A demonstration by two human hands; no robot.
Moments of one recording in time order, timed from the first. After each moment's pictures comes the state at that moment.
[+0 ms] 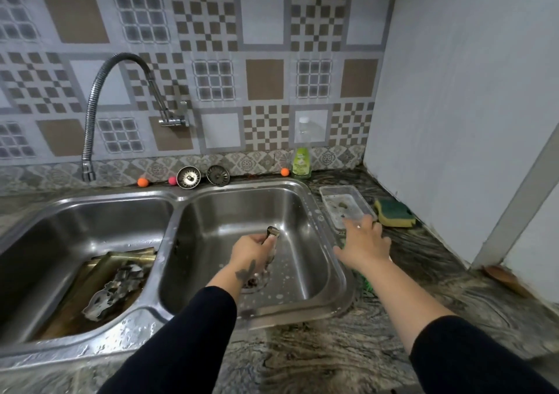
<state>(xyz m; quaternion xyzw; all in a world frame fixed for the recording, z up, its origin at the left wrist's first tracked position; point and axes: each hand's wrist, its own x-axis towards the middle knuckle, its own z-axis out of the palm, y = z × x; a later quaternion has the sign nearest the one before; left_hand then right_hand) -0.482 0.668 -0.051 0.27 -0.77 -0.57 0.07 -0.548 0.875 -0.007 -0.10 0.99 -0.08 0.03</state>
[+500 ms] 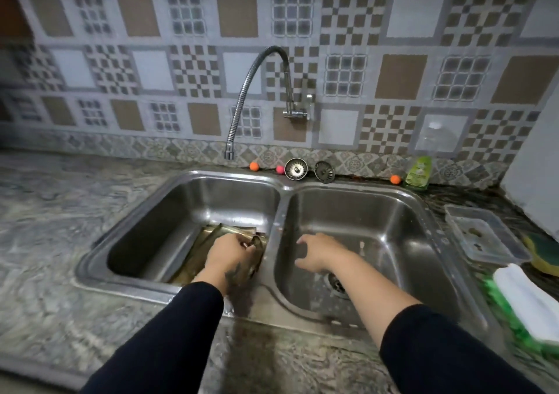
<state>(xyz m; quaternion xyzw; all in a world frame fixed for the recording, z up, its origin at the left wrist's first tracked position) -0.334 0.472 -0.051 0.42 -0.86 -0.28 0.11 -0.465 0.625 -0.019 -0.39 0.89 -0.06 0.22</state>
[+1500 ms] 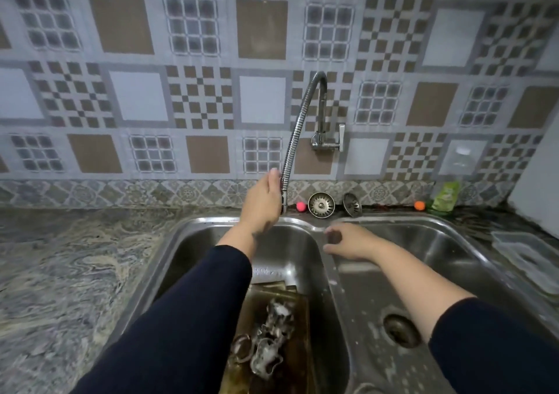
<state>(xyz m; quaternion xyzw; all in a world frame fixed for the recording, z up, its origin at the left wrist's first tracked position) -0.414 0.297 0.064 0.18 -0.83 -0.45 0.28 -0.499 0.464 0.025 -0.27 0.93 -0.16 0.16</state>
